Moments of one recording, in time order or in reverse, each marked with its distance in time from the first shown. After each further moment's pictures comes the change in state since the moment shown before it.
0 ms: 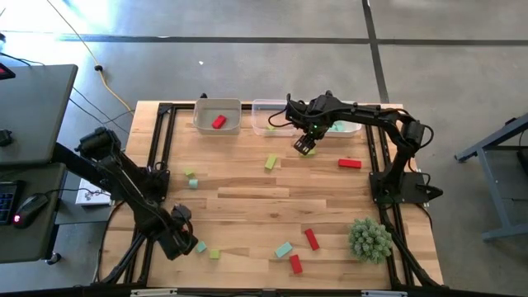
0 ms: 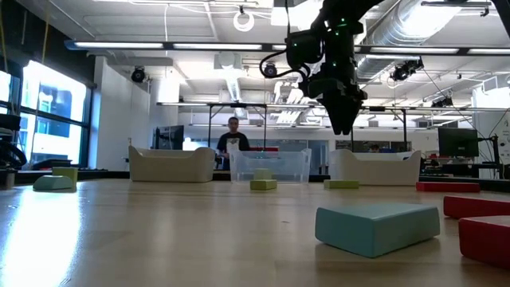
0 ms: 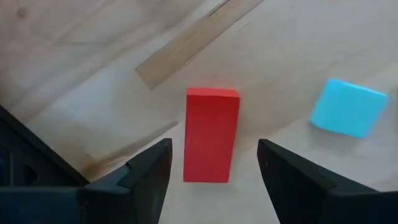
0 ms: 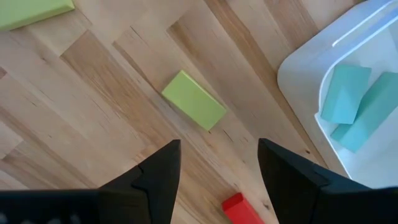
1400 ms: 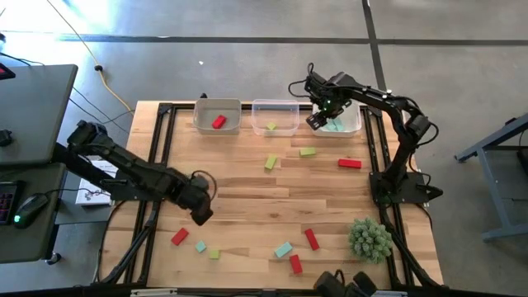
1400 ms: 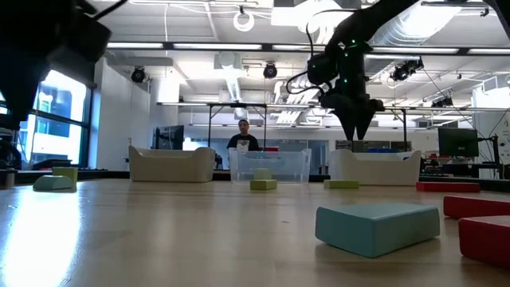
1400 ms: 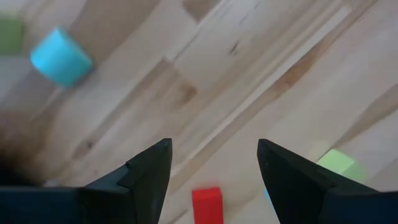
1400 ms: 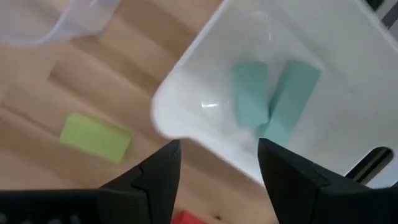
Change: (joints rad) left arm 0.446 -0.208 0.073 -0.179 -0.065 0.583; right arm -0.298 0.000 0.000 0.012 -0.007 -0.071
